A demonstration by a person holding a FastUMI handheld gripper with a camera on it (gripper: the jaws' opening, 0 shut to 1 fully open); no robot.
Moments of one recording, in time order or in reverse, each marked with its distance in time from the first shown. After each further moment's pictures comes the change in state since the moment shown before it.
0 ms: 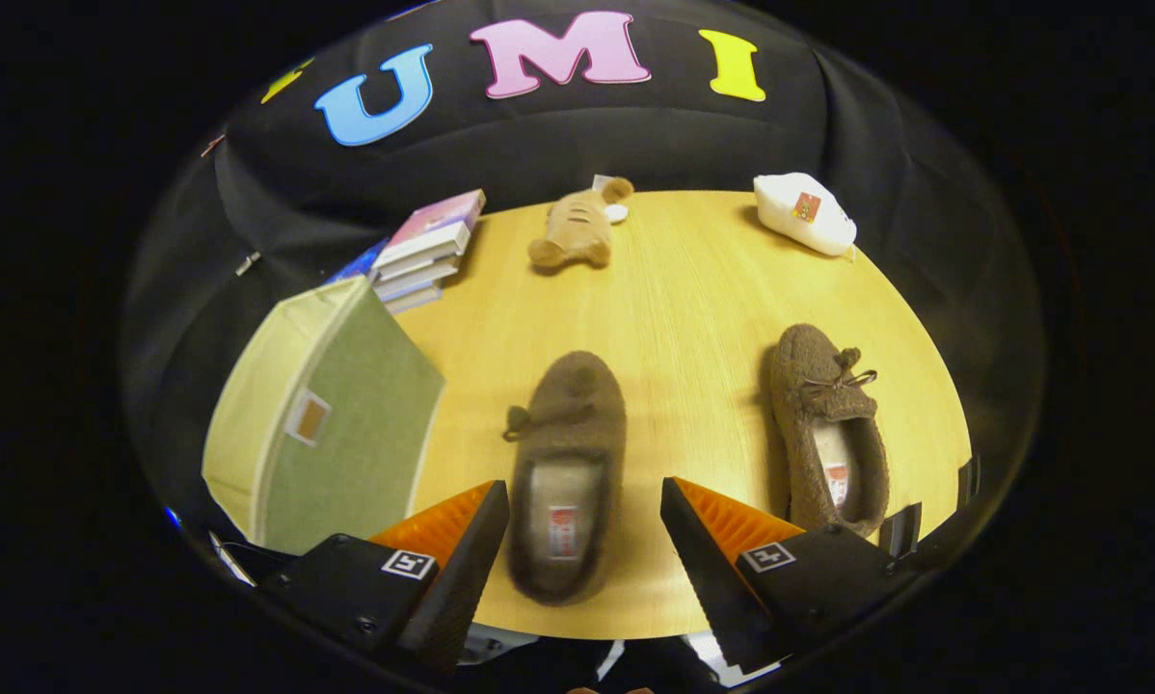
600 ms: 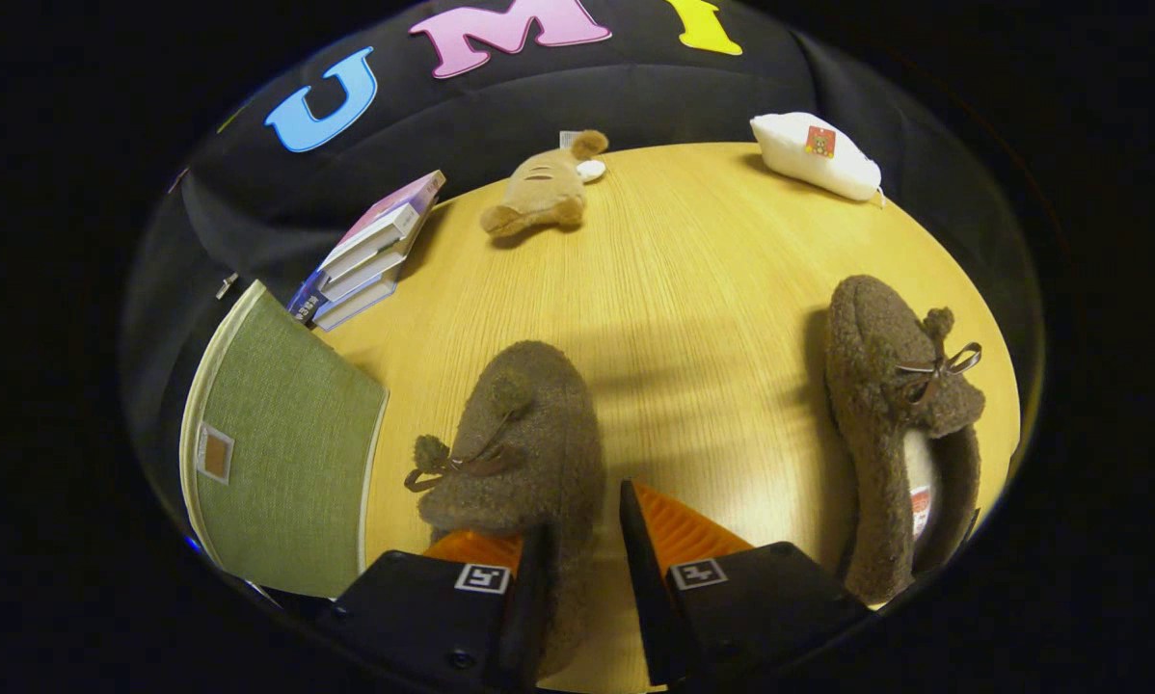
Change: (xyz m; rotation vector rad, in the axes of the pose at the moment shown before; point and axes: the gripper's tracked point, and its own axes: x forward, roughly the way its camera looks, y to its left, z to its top) arm 0.080 -0.010 0.001 0.115 0.064 0.085
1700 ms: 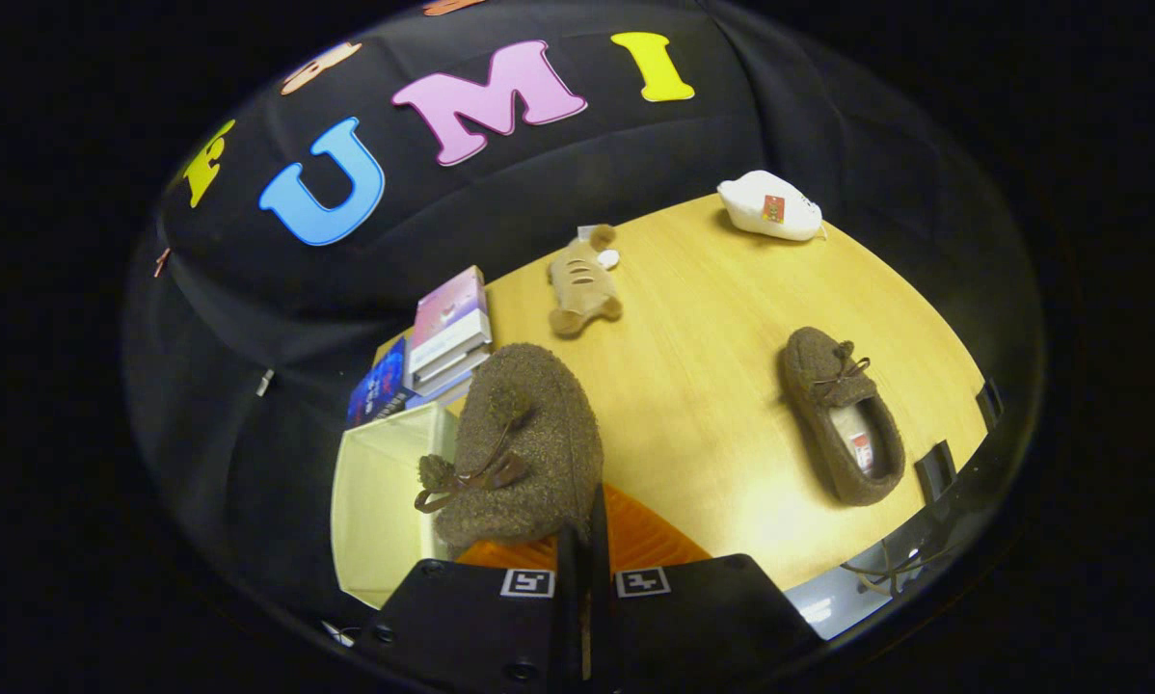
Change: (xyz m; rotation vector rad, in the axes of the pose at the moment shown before) arm -0.155 0.133 0.073 0.212 -0.168 0.002
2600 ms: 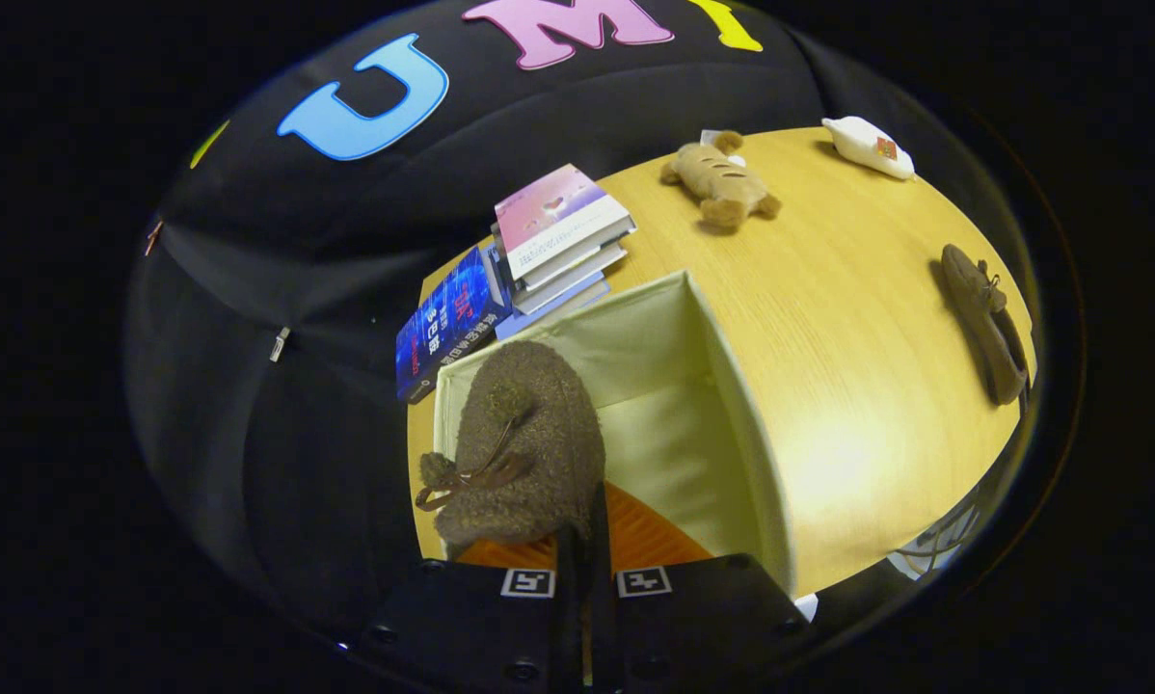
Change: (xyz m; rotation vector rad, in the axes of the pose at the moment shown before) arm 0.118 0.180 -0.120 0.003 0.228 0.006
